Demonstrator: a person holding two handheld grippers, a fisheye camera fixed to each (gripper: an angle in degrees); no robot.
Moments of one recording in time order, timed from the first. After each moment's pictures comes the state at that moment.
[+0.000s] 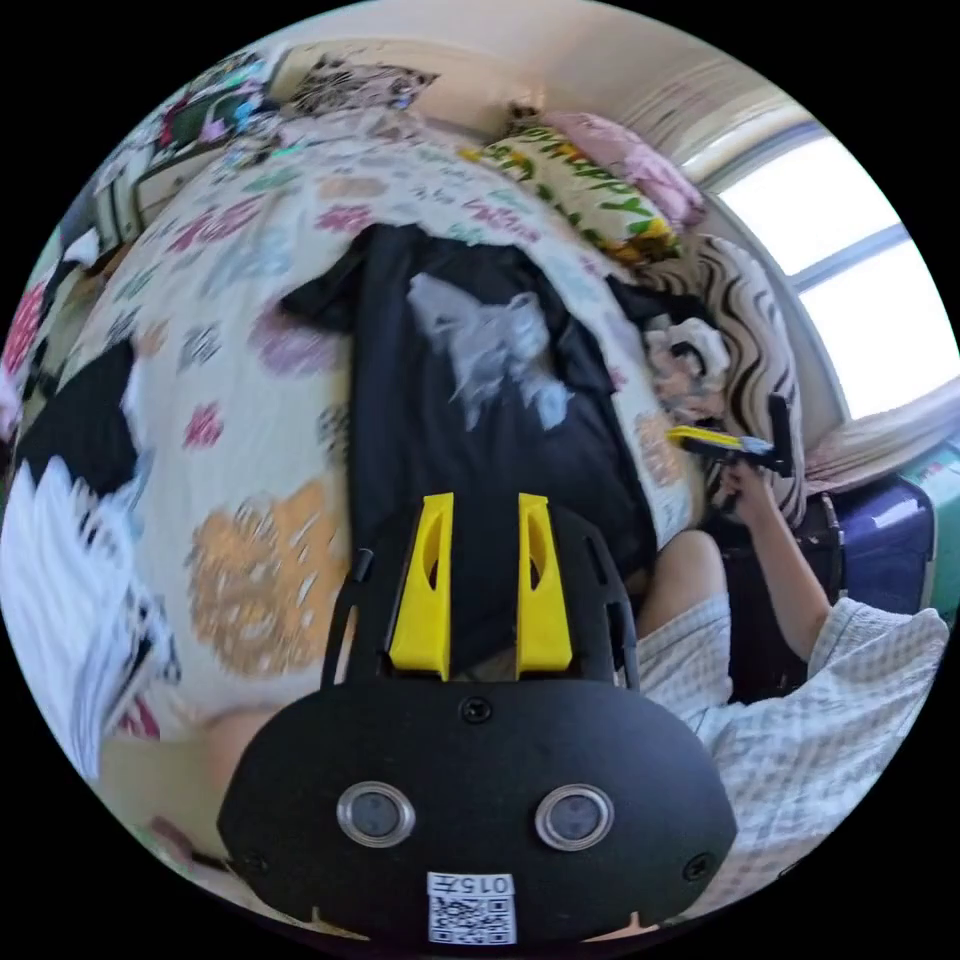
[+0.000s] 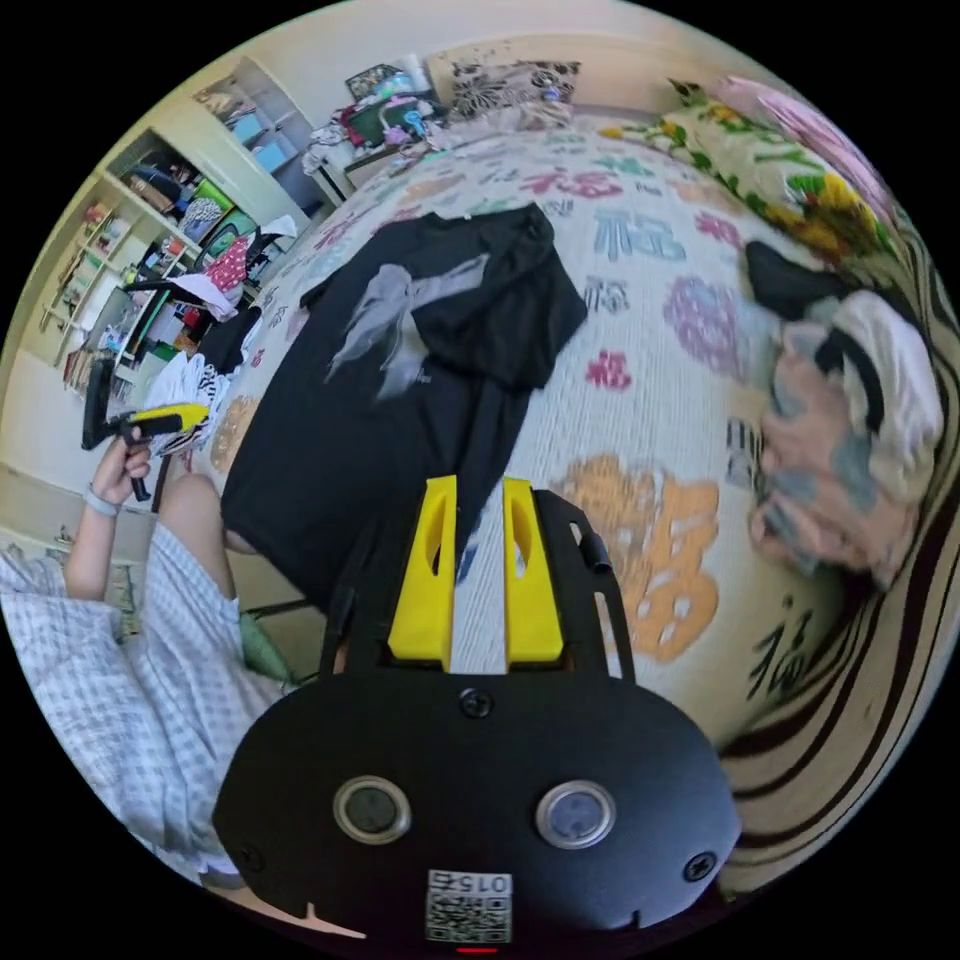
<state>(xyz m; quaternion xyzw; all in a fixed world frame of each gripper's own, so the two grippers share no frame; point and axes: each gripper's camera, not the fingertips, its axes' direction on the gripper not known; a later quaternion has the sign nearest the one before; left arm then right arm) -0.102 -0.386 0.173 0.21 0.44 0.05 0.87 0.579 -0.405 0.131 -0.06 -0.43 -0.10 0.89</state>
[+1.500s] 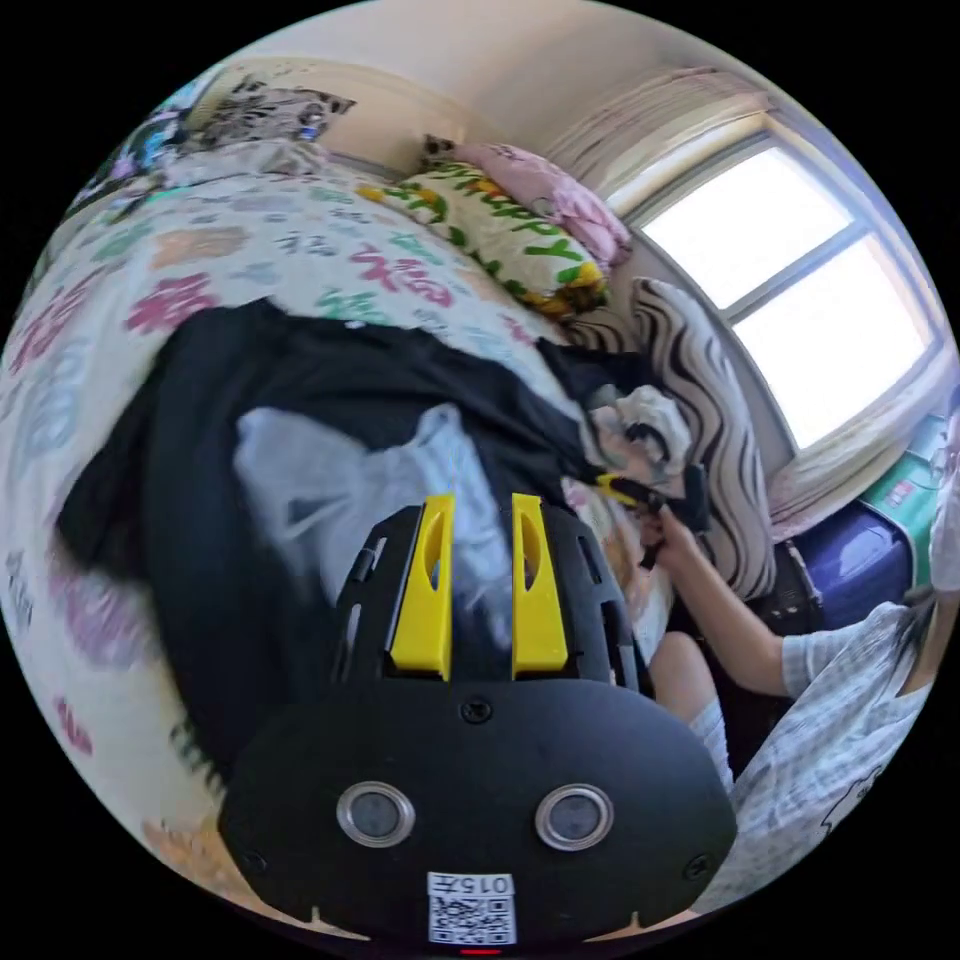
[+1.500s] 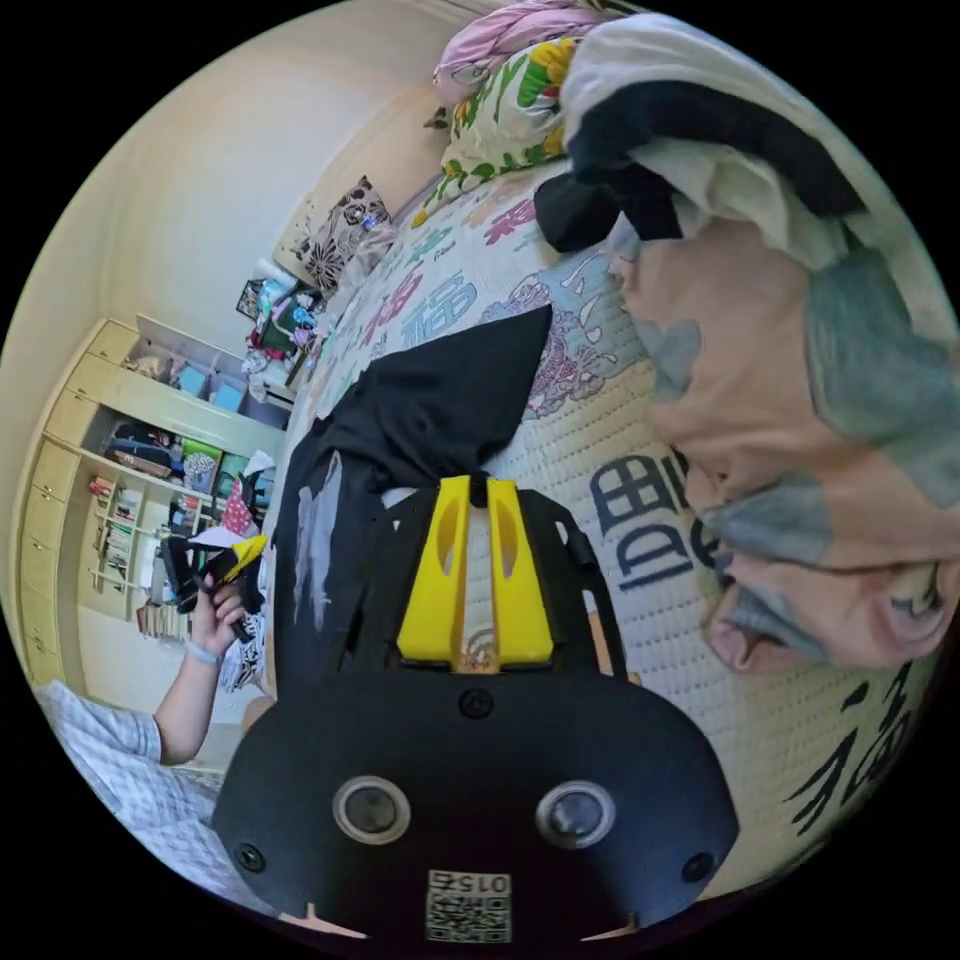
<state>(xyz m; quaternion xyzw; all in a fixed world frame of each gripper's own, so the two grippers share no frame) -0.172 -0.544 0.212 0.28 0.50 0.05 0.82 0.656 -0.431 0.290 -0.06 -0.52 0.23 0.82</state>
